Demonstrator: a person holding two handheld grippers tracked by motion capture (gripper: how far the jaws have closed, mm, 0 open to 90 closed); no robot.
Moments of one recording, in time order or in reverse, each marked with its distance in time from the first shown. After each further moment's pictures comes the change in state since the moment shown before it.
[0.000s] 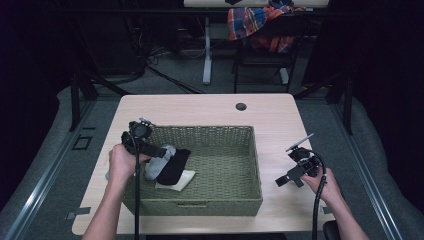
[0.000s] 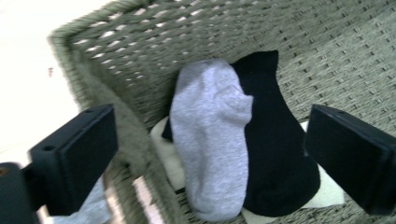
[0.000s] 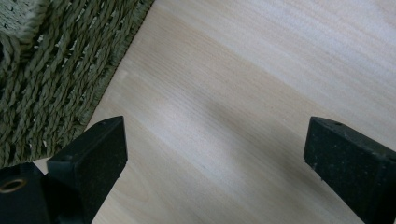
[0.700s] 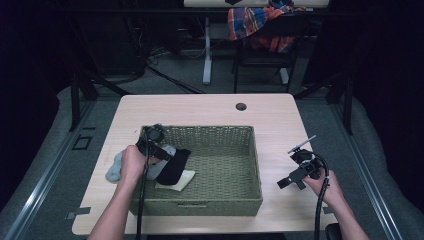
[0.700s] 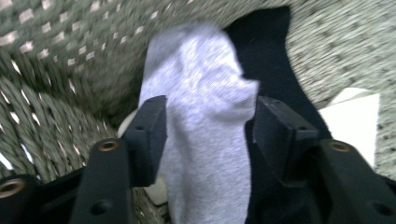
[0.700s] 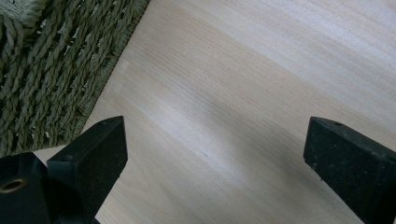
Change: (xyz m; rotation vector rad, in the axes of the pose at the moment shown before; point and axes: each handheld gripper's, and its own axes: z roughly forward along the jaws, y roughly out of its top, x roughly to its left) left arm -0.005 0.005 0.052 0.188 -0.018 0.026; right arm 0.004 -0.009 0.000 -0.048 0.006 0.047
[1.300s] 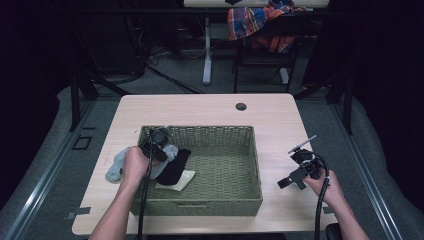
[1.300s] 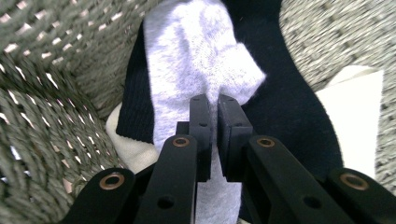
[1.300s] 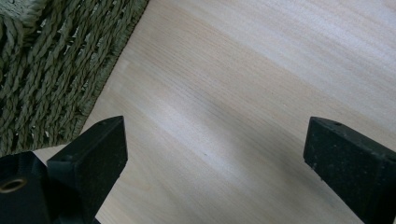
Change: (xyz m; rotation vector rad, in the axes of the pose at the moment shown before) left arm -0.012 0.001 0.000 0.037 0.006 0.075; right arm -0.001 0.001 -0.003 0.028 -0.004 -0.020
